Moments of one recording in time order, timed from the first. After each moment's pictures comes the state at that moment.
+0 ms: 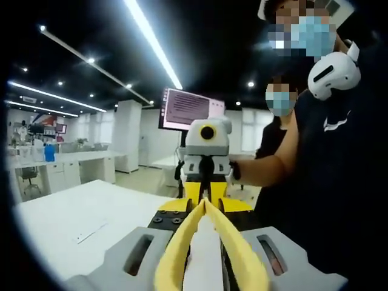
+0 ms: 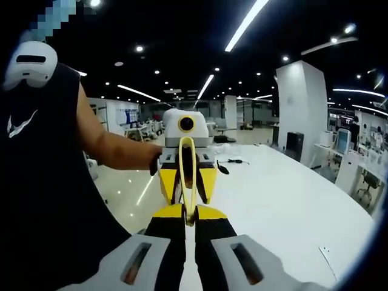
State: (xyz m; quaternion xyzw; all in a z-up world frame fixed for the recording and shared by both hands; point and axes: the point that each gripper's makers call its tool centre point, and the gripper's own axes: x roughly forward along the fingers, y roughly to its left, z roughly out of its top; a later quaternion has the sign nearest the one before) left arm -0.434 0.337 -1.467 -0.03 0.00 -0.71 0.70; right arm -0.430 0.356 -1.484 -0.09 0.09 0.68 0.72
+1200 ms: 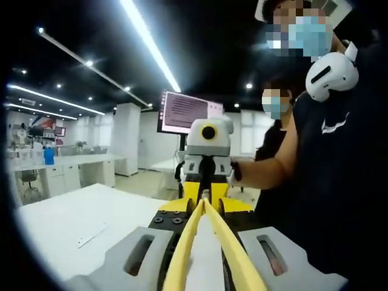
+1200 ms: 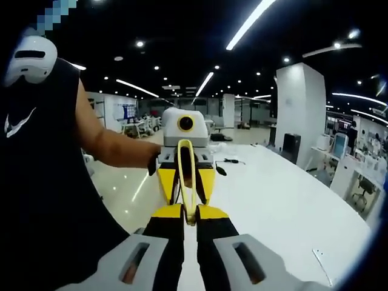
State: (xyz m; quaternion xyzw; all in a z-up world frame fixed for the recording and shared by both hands) left arm -0.430 0.334 -1.458 -0.03 0.00 -0.71 0.71; right arm -0.428 0.353 -1.475 -0.10 0.08 0.67 0.73
